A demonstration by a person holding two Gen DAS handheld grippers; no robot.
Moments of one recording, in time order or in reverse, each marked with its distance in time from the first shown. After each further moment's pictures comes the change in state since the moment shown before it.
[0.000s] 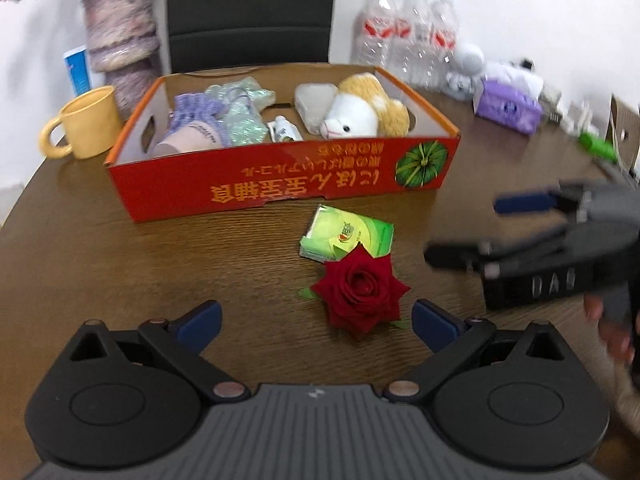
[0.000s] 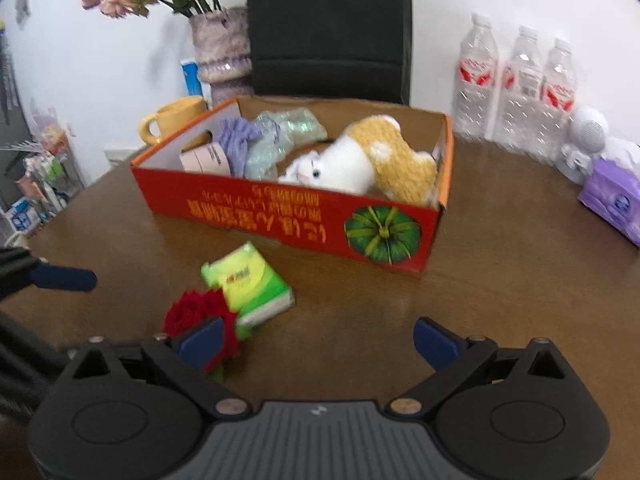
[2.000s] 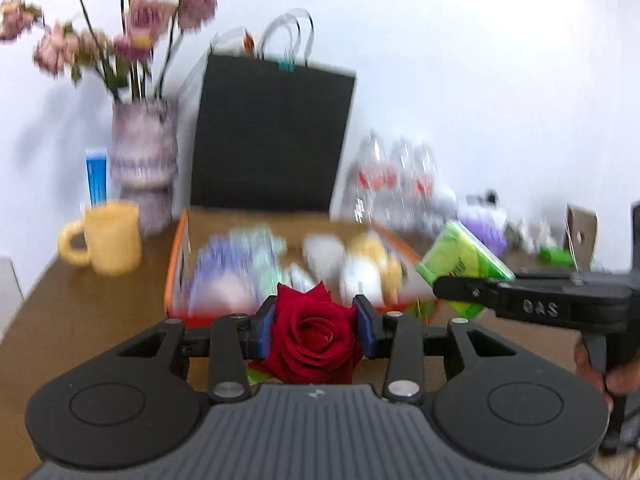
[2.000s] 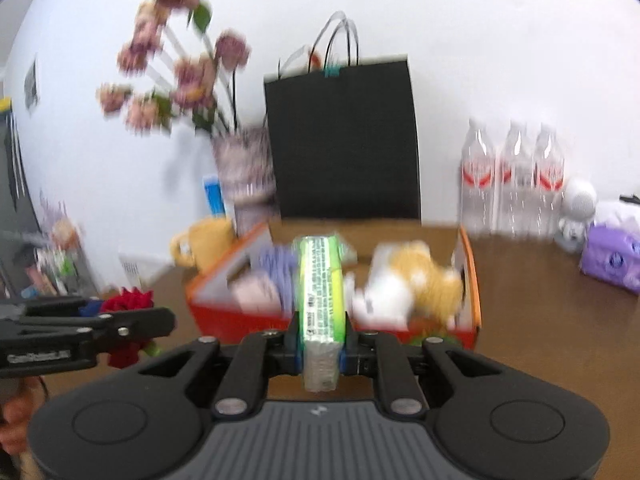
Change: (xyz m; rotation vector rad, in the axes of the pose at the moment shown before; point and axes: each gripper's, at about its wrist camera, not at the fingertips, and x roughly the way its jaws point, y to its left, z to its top) left arm -0.074 0.077 0.039 -0.060 -0.423 -0.126; right arm -0.060 0.053 0.053 0.110 -0.321 -0.004
